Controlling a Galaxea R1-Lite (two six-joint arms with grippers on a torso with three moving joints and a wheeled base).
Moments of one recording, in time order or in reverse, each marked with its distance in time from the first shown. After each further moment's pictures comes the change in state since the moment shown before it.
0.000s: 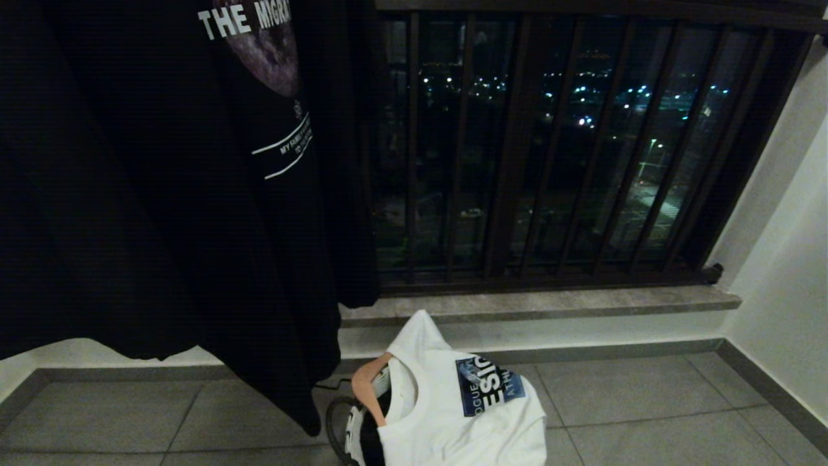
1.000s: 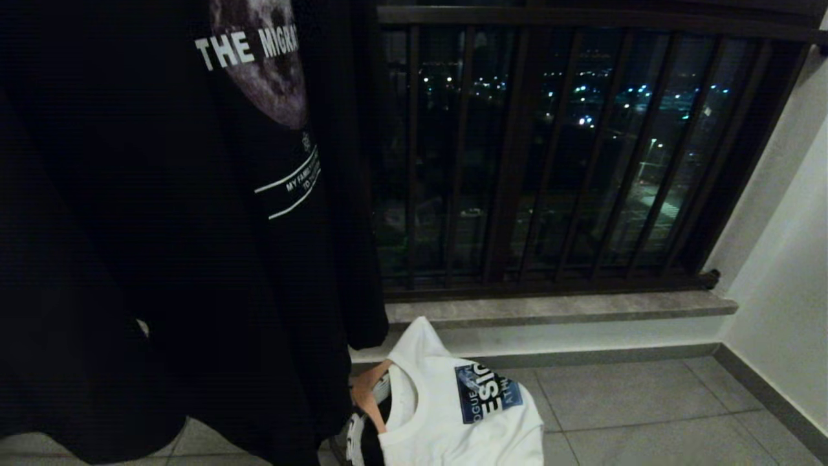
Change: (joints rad) left arm 0.000 0.000 0.000 0.000 0.000 0.000; right arm 0.000 0.000 0.000 0.000 0.000 0.000
